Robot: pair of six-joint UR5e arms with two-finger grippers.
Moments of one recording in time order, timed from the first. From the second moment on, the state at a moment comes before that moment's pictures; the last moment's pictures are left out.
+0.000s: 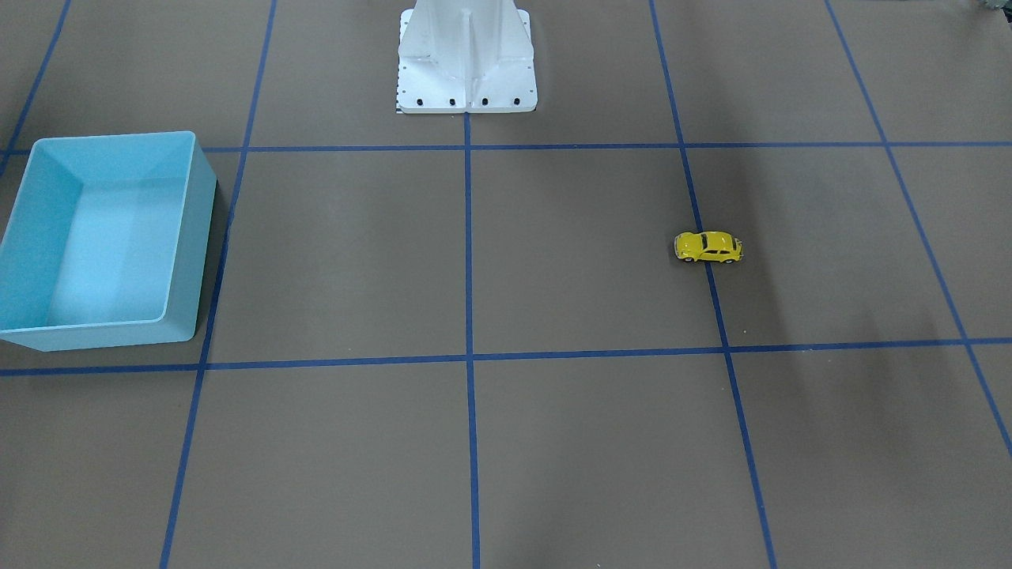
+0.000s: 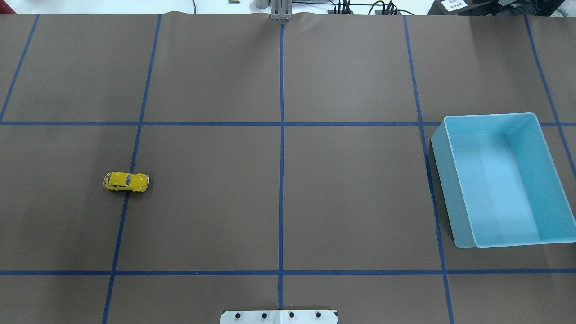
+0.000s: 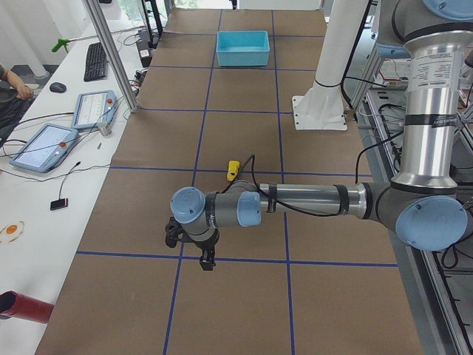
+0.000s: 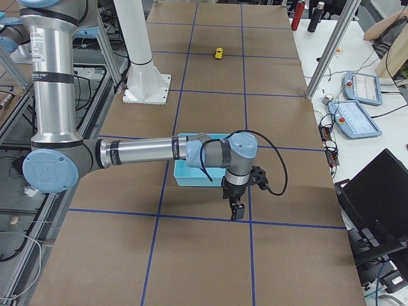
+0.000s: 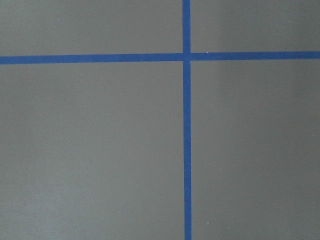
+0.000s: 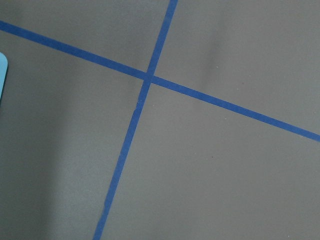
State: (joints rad) left arm -1.53 -1.56 -1.57 -1.48 -2.40 0.07; right arm 1.46 -1.58 1.69 -1.65 2.11 -0.21
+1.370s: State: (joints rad) left arm -1.48 -1.56 -1.64 -1.78 -2.45 0.08; right arm 1.50 -1.64 1.69 -1.65 2.25 -0.21
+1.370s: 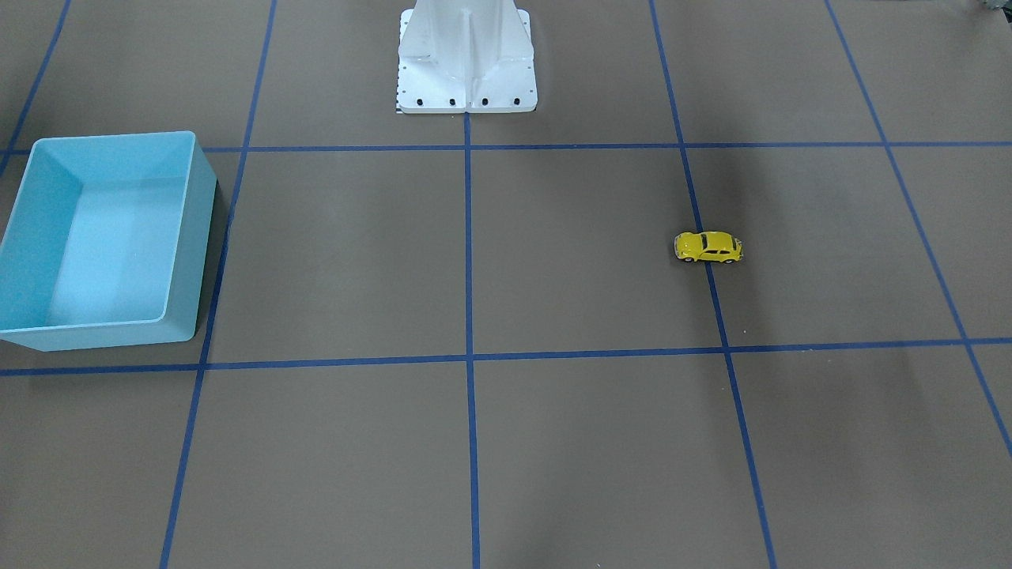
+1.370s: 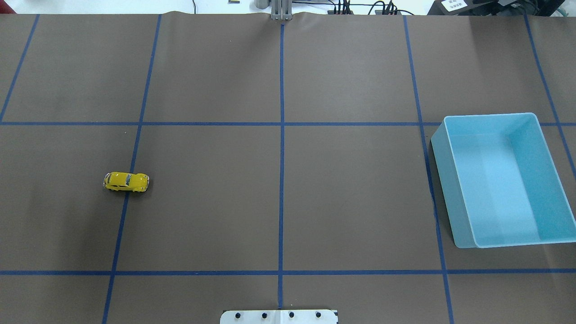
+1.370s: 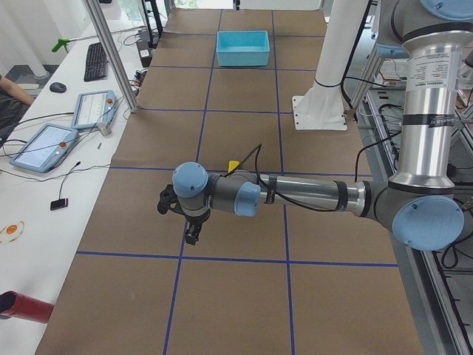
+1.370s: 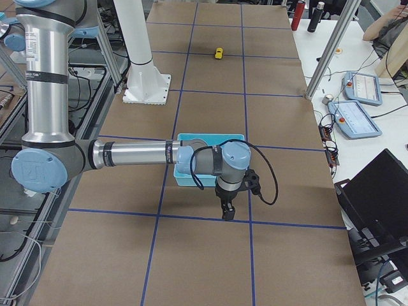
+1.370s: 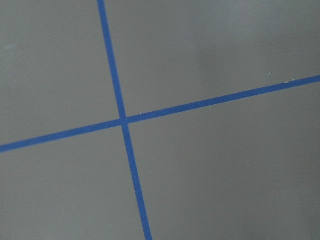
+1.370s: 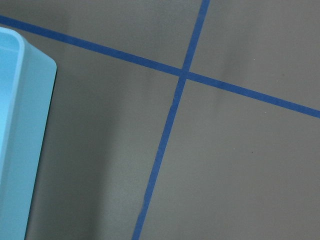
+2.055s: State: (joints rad) left arm -1.20 -1.52 -1.69 -2.10 -2.44 0.07; right arm 1.52 -1.65 1.69 -1.65 2.25 -0.21
